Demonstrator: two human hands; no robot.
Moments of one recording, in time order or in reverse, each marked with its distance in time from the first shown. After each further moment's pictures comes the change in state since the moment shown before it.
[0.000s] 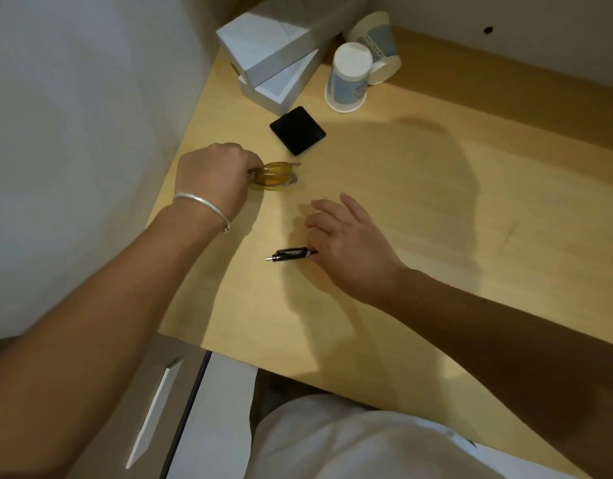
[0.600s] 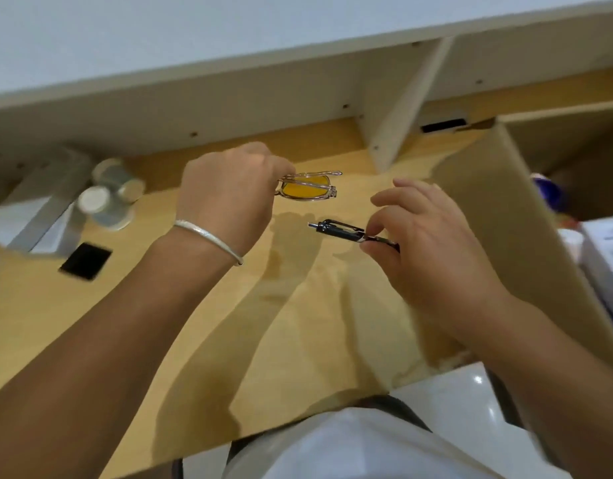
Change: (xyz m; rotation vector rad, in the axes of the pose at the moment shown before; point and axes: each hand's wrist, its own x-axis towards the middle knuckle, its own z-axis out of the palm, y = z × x) left_hand -0.040 0.363 -0.165 -0.040 0.388 0.664; right_hand -0.346 0.084 -0.149 0.134 0.493 0.858
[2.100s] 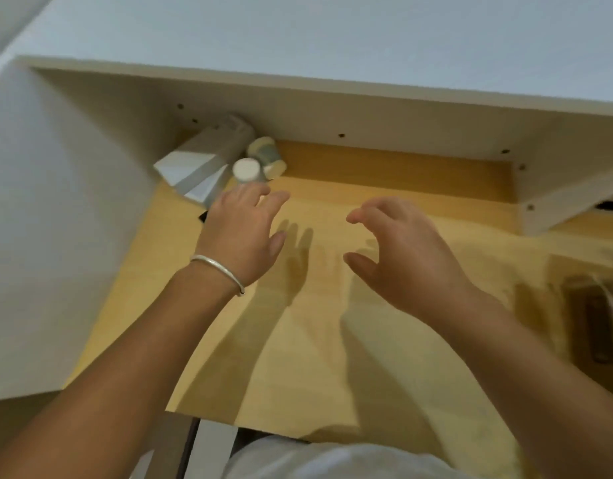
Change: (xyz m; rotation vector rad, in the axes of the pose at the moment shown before) left_hand -0.118 -0.154 0.019 0.022 -0.199 -0.434; right_hand 0.101 -0.140 0.078 0.067 -0.249 -0.260
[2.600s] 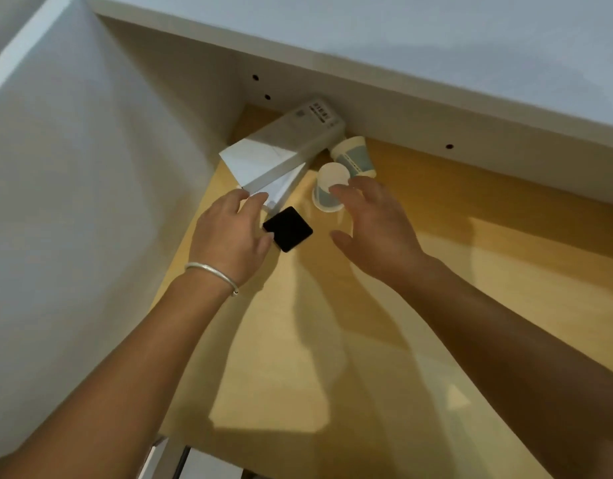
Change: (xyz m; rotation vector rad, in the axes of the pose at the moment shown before) left_hand 0.017 -0.170 0.077 -0.170 -0.079 -0.343; right_hand 0.181 -0.076 0.130 -0.004 -0.151 -0.113
